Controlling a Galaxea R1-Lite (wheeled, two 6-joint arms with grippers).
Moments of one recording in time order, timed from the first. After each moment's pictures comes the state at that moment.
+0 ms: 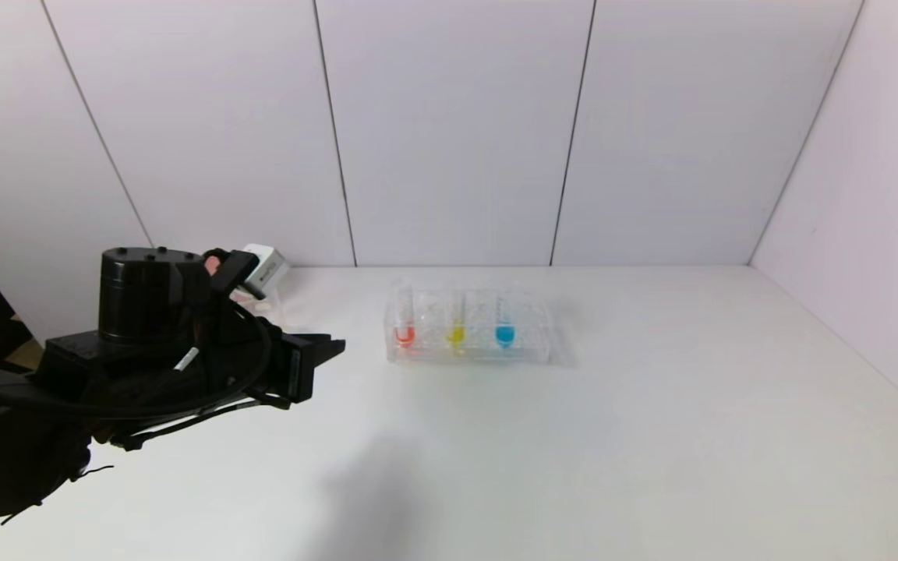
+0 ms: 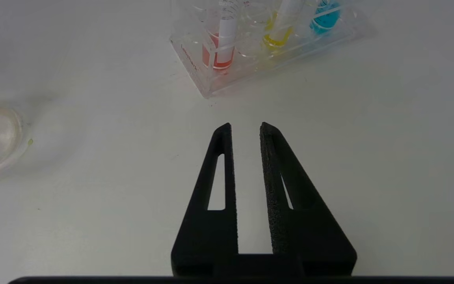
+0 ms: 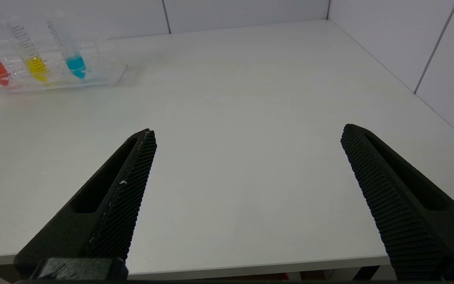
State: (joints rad) left arm -0.36 1.62 -0.66 -0.59 -0.24 -0.07; right arm 0.00 0.00 0.00 0.00 -0.04 0.09
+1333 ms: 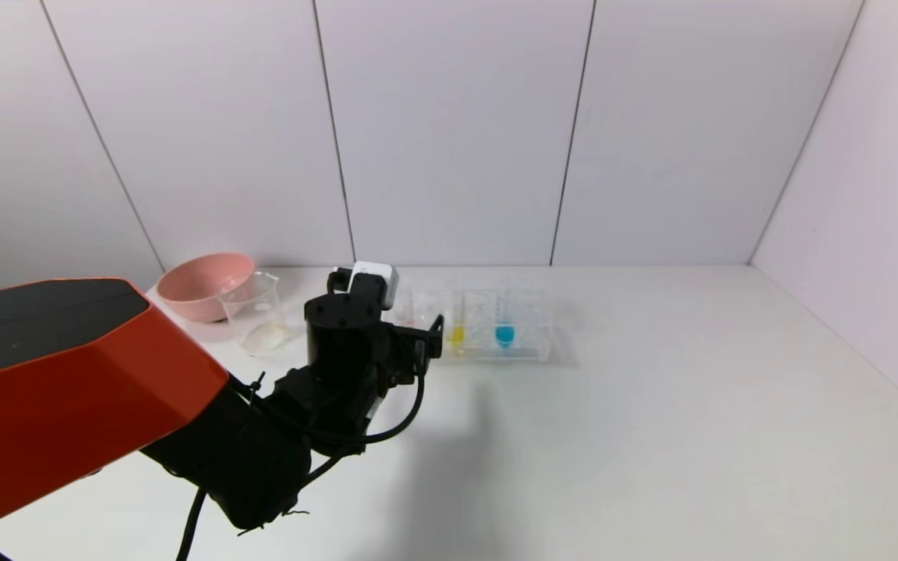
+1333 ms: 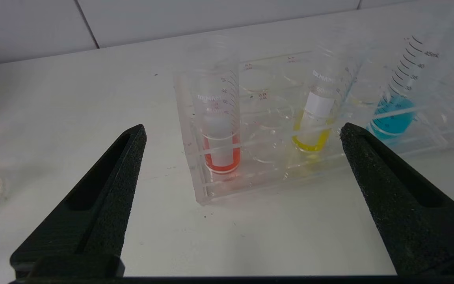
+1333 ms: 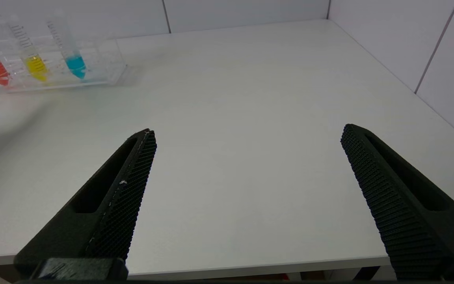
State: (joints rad) left arm -0.66 2.06 -0.79 -1.16 0.43 -0.08; right arm 0.00 0.00 0.00 0.00 -0.04 0.09
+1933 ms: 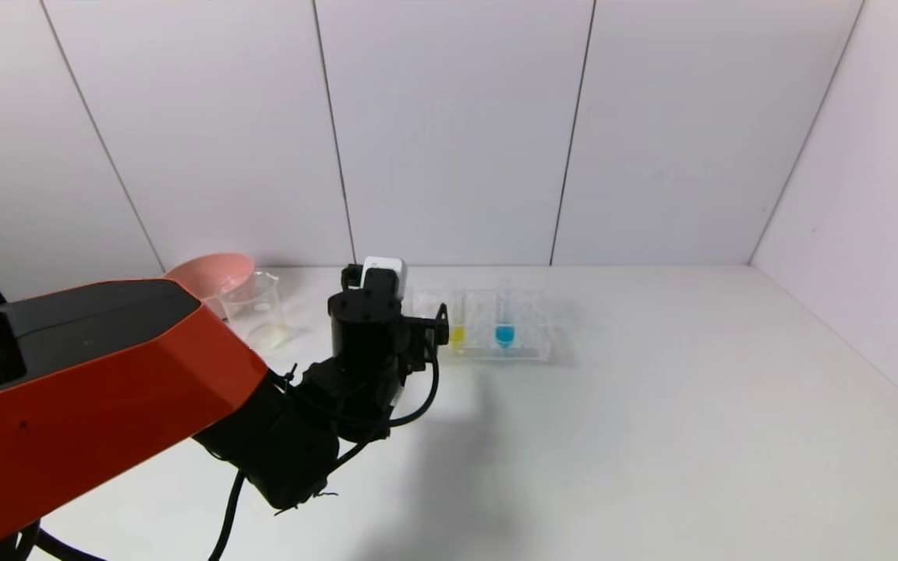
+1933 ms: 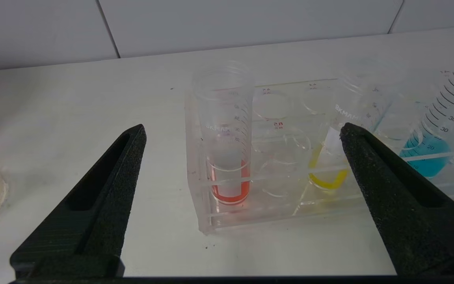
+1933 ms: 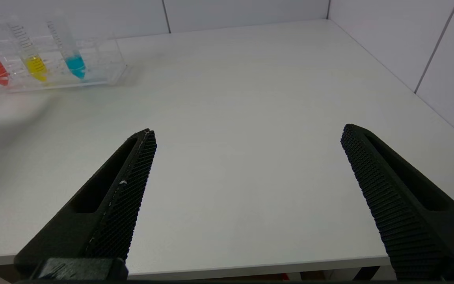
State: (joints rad) left arm -0.67 2.14 -0.89 -1.17 0.52 -0.08; right arm 0.00 0.00 0.00 0.00 -0.04 0.09
